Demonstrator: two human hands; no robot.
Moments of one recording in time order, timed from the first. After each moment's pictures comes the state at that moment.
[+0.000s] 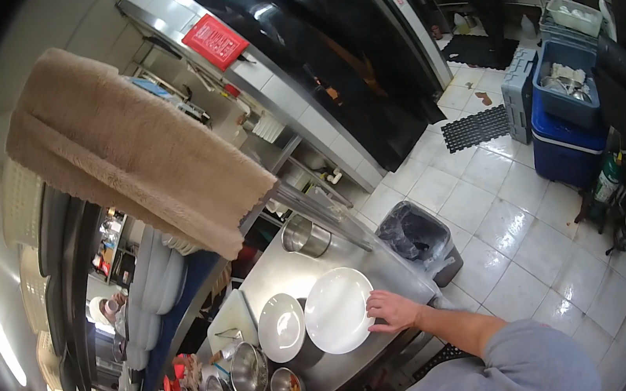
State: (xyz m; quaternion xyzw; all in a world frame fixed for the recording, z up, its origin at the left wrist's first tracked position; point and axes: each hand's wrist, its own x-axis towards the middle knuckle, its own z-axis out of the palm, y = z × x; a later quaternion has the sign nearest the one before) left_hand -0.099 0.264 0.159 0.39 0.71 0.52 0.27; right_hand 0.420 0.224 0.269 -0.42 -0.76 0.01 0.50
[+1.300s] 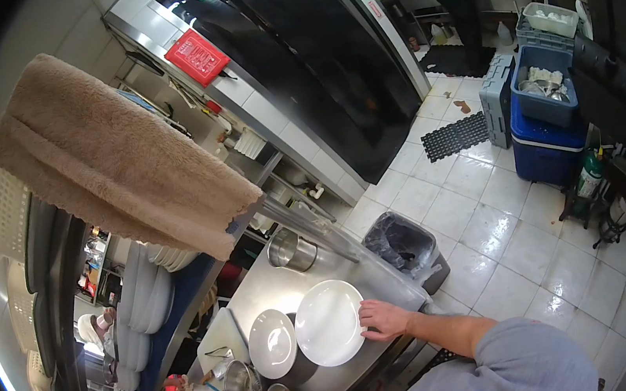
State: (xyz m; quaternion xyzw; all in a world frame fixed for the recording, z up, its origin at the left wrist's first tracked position) left_hand -0.043 0.288 0.204 0.62 0.73 -0.30 -0.03; right_hand 0.417 0.228 0.262 -0.42 -0.76 0.01 0.50
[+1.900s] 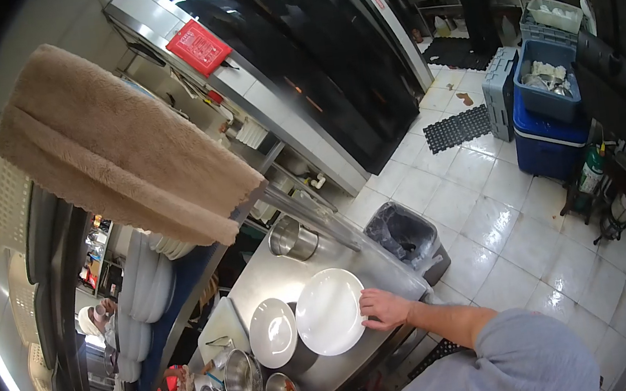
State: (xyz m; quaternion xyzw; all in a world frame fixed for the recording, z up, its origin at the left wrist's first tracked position) left_hand -0.017 0.272 0.234 0.66 0.68 -0.32 -0.07; right_hand 0.418 0.230 0.259 -0.41 -0.77 0.01 0.49
